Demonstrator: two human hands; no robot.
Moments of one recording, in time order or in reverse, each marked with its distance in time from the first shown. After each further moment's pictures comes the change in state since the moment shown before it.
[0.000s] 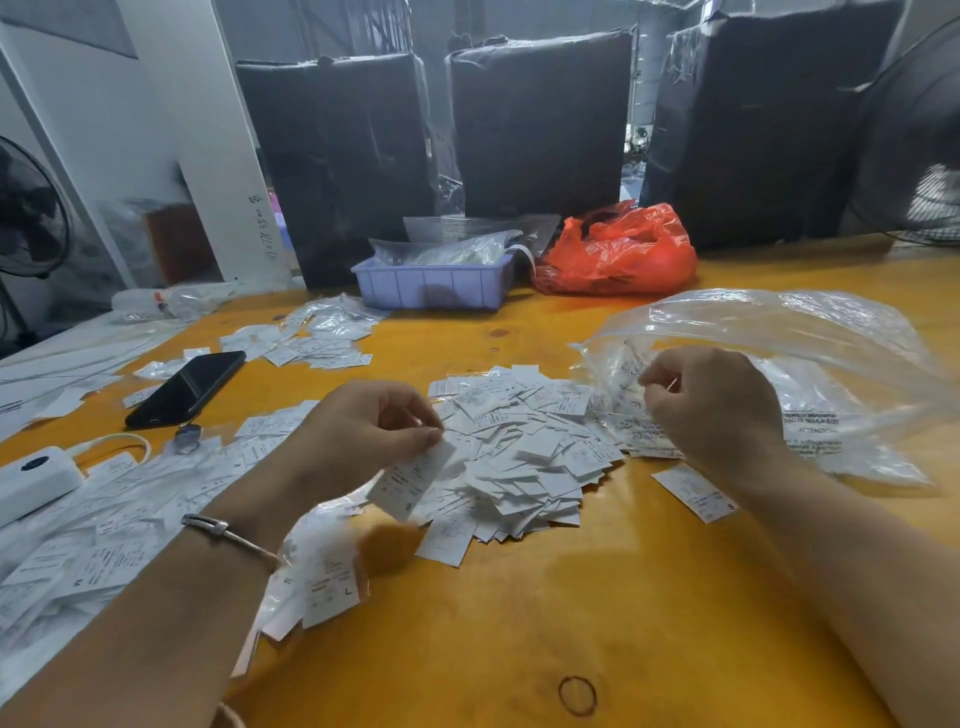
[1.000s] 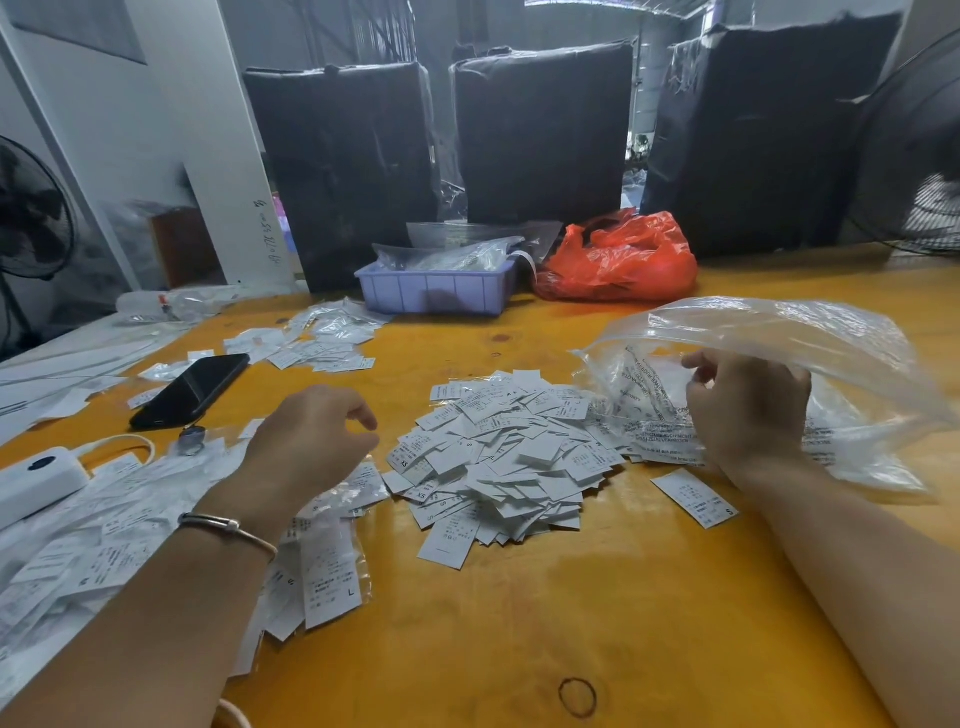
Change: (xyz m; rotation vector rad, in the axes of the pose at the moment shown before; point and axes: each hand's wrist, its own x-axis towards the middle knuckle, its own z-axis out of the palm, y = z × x) left_hand 0.008 -0.031 -0.013 0.557 0.268 -0.193; right_hand 0.014 0.029 0.011 -0.146 0.221 0.101
